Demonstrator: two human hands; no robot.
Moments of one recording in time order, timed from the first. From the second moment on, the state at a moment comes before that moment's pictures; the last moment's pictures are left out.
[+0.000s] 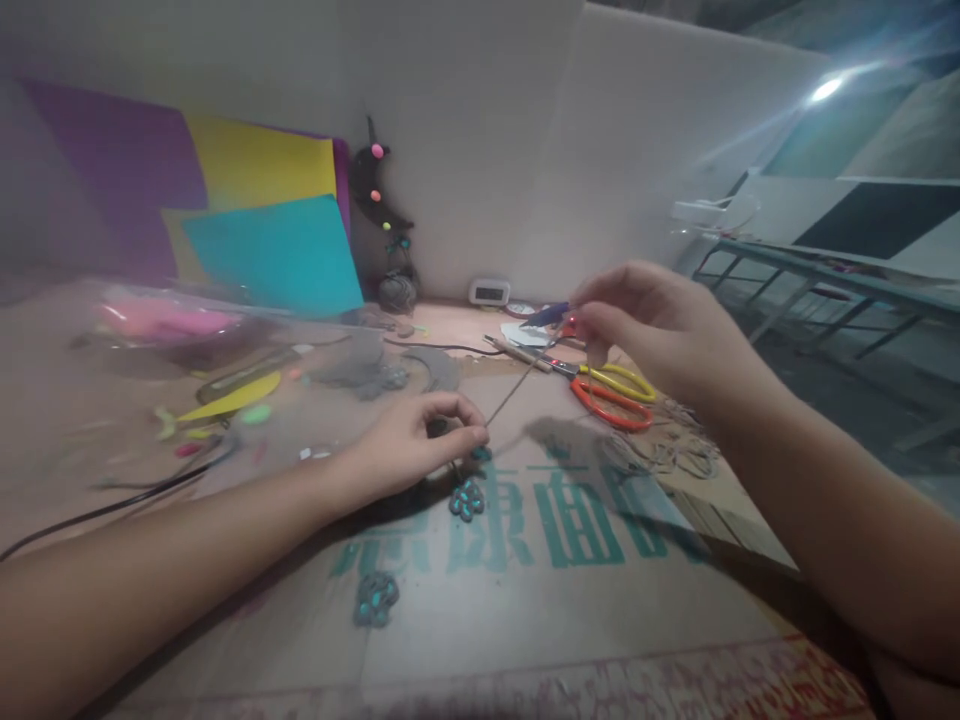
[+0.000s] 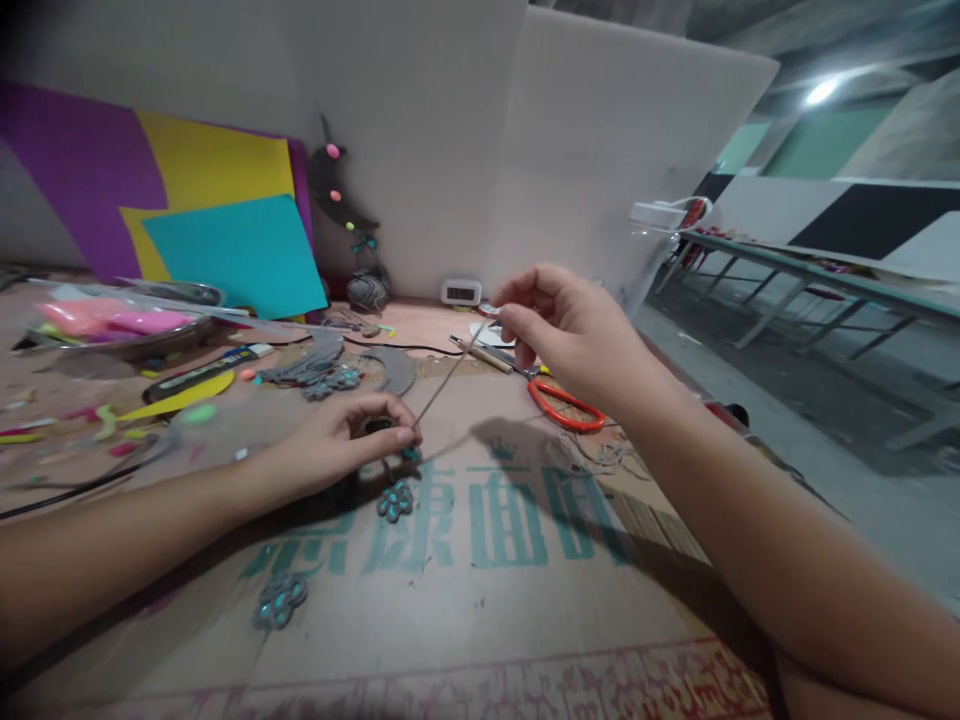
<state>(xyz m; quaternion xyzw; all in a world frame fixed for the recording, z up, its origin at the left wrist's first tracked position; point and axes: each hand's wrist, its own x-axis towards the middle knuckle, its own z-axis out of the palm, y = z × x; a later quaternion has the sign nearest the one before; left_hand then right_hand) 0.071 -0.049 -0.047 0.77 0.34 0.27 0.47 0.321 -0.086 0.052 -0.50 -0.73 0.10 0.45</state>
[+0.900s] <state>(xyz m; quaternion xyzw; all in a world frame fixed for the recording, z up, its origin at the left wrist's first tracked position) 0.071 -0.047 -0.048 0.74 0.33 0.28 0.52 0.293 -0.080 0.002 -0.52 -0.74 0.33 0.25</state>
